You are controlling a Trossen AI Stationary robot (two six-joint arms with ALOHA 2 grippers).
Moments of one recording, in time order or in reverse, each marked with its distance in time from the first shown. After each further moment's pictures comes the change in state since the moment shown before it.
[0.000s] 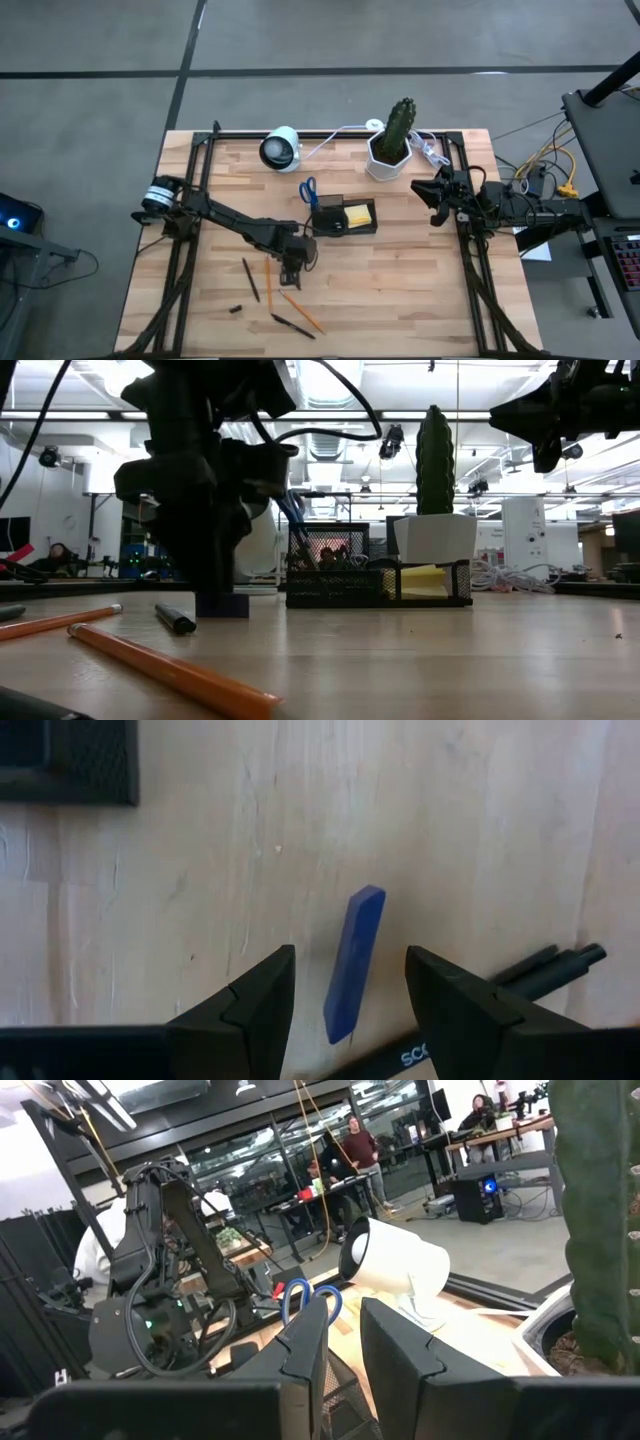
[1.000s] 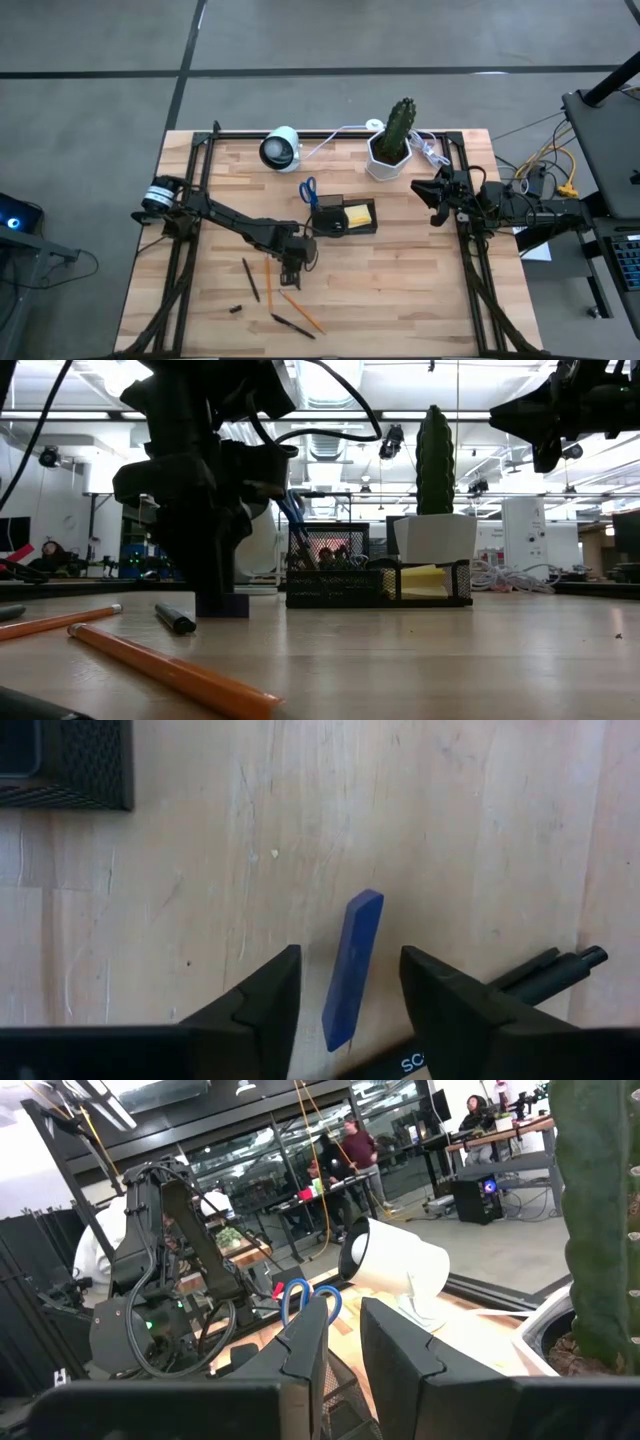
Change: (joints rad) left arm 0.000 0.000 -0.009 0.018 0.001 0.007; right arm 0.000 0.000 0.000 0.000 0.000 -0.002
